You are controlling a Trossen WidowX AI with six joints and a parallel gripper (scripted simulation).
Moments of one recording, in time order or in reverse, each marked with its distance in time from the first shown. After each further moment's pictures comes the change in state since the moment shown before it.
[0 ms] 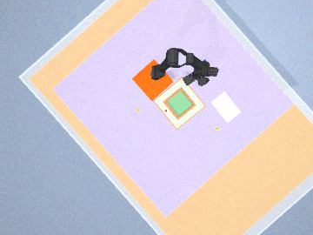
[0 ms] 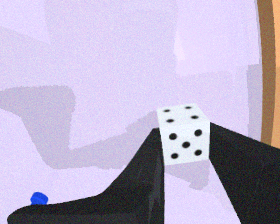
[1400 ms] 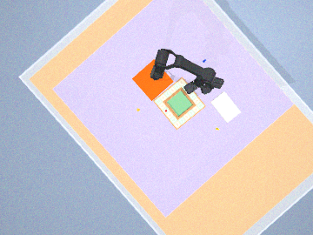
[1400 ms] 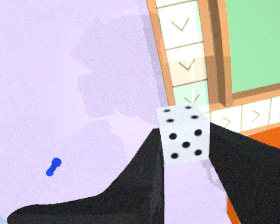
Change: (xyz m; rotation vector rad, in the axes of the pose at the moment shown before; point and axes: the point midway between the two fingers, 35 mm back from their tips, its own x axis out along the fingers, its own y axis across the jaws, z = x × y) arm -0.110 -0.049 0.053 -0.056 -0.008 -0.003
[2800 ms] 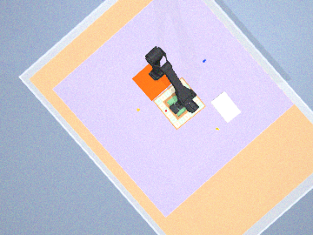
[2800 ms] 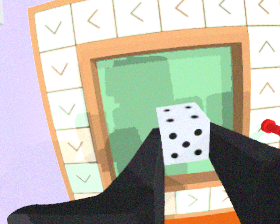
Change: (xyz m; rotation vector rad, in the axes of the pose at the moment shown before) arm 0.032 -0.142 0.057 -0.122 -0.218 -0.003
